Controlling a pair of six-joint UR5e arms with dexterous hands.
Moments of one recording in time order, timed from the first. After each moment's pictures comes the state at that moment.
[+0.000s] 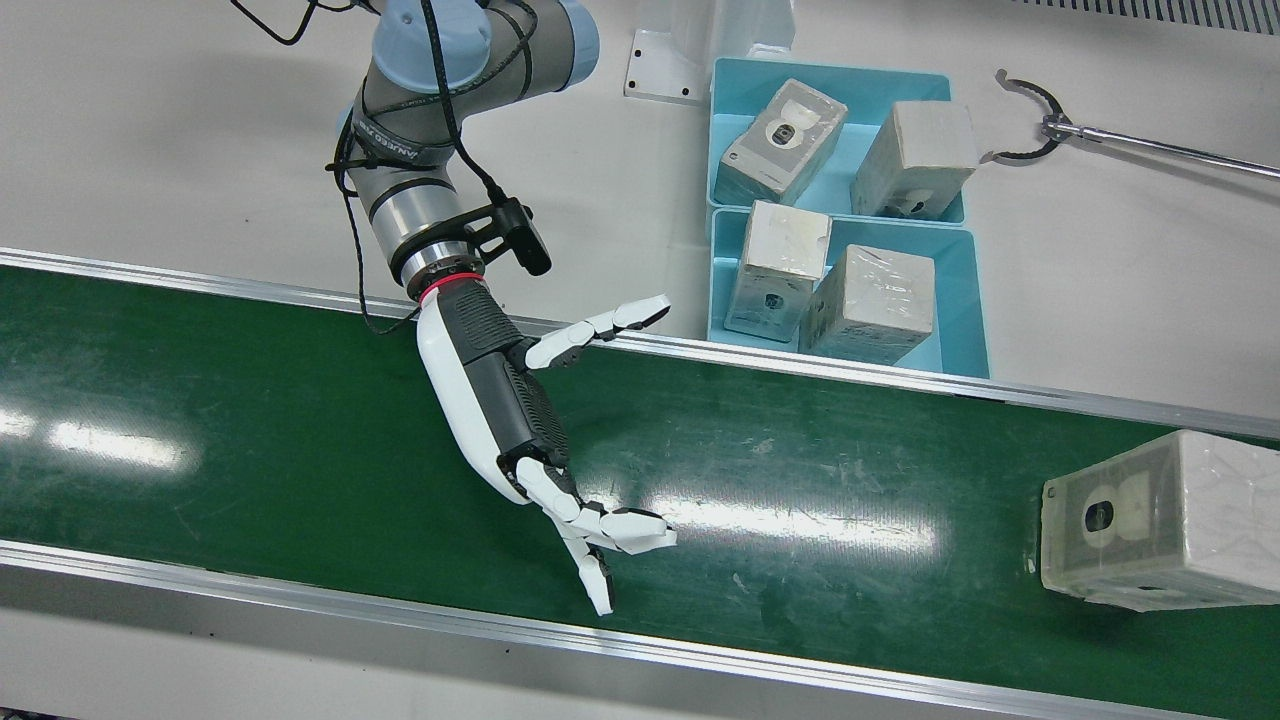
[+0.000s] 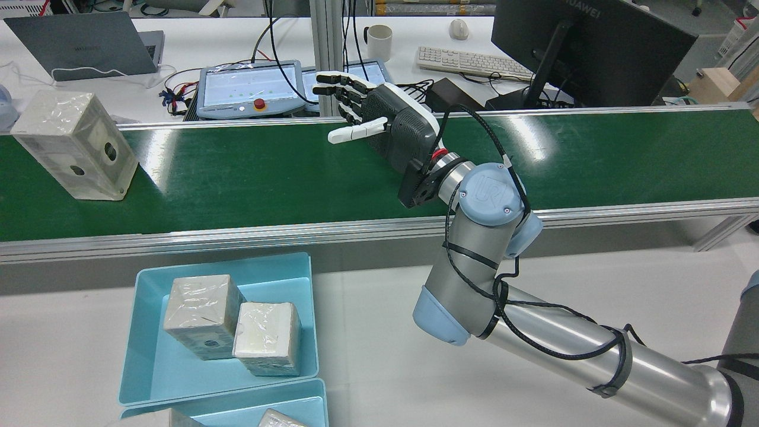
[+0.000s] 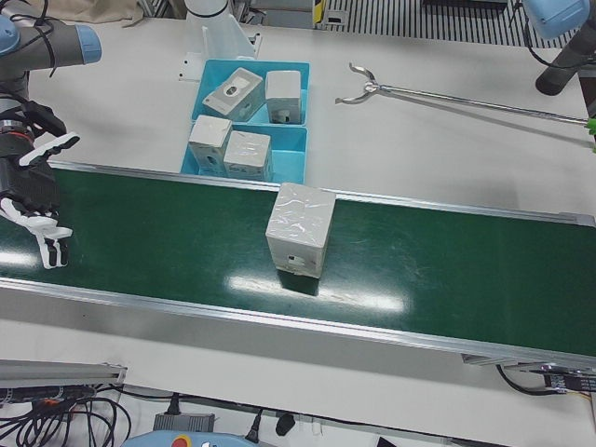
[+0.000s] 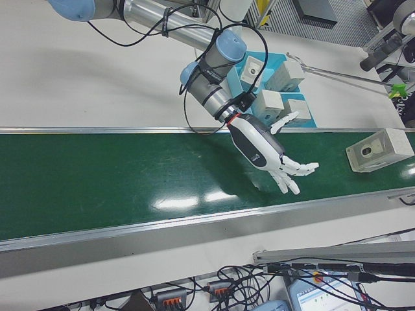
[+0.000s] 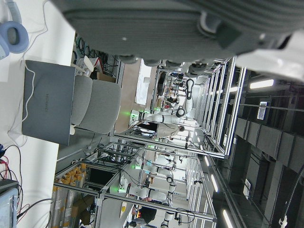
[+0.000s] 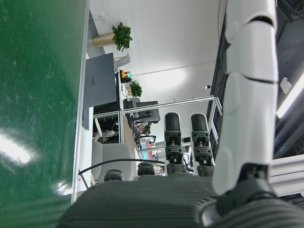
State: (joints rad) left arm -1.81 -1.79 -1.75 0.44 1.92 -0.15; right arm 0.73 -0.78 1.55 -3.44 -1.21 -0.08
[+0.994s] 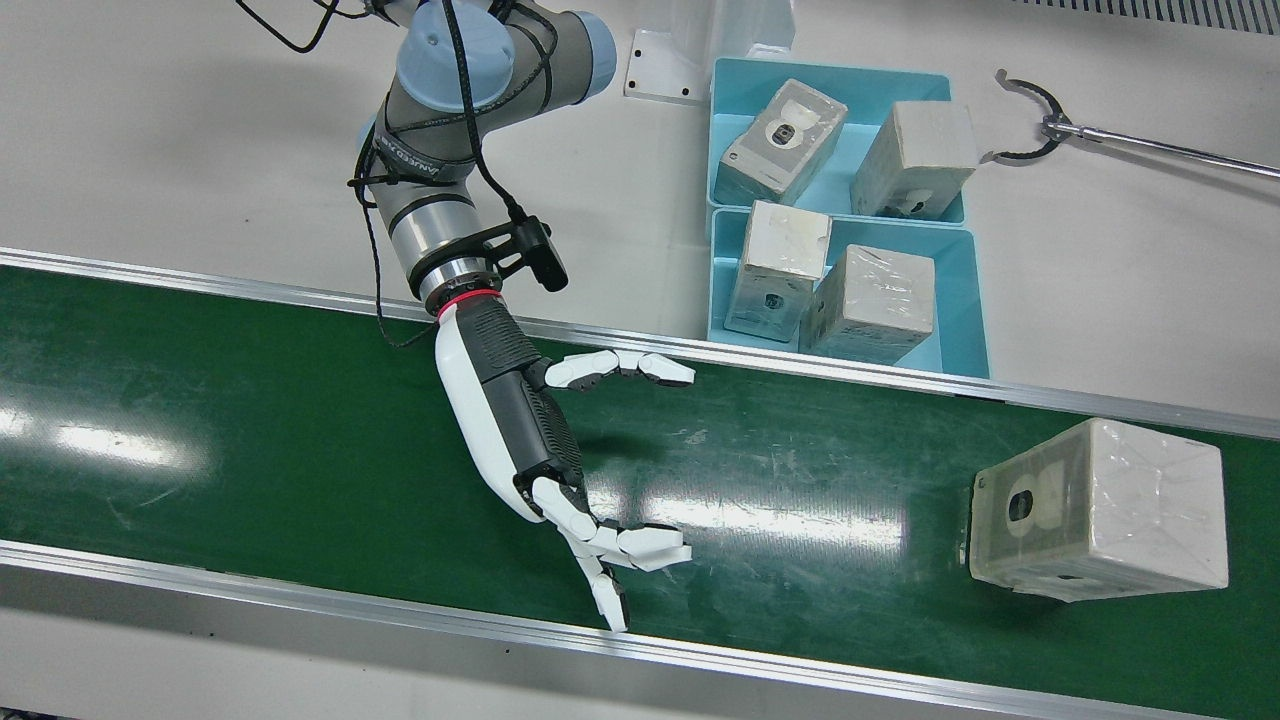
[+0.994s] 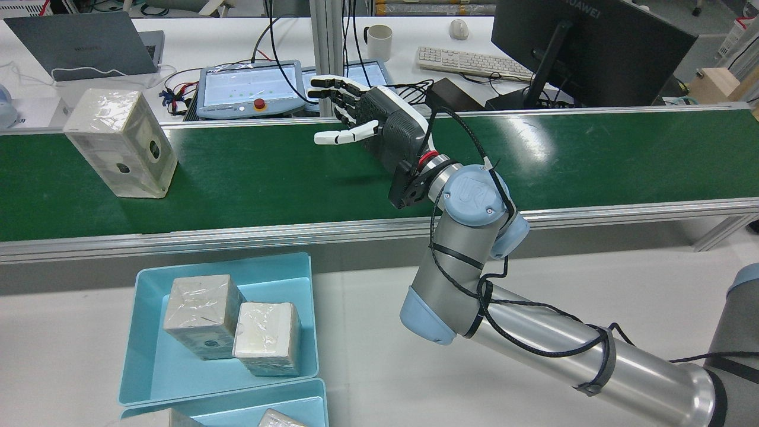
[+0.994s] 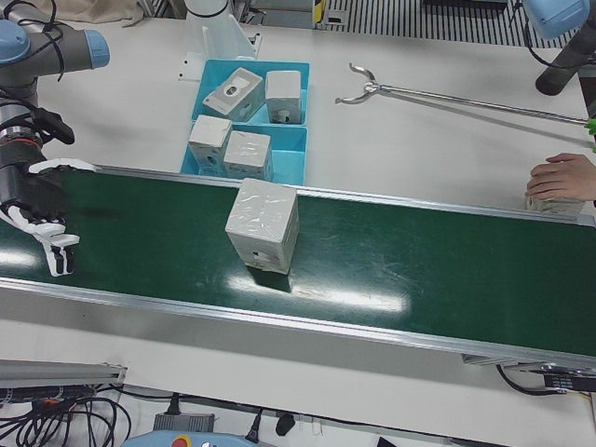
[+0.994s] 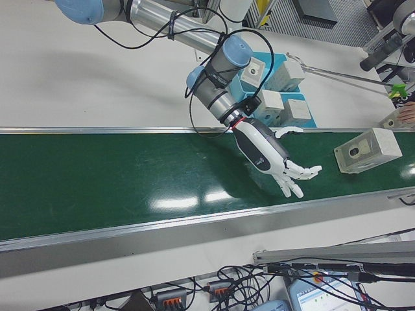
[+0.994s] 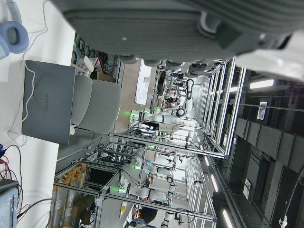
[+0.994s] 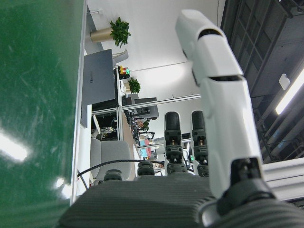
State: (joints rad) left arm -1.81 -1.79 -1.75 0.44 1.92 -0.15; right arm 0.72 -0.74 1.49 -3.43 -1.18 -0.08
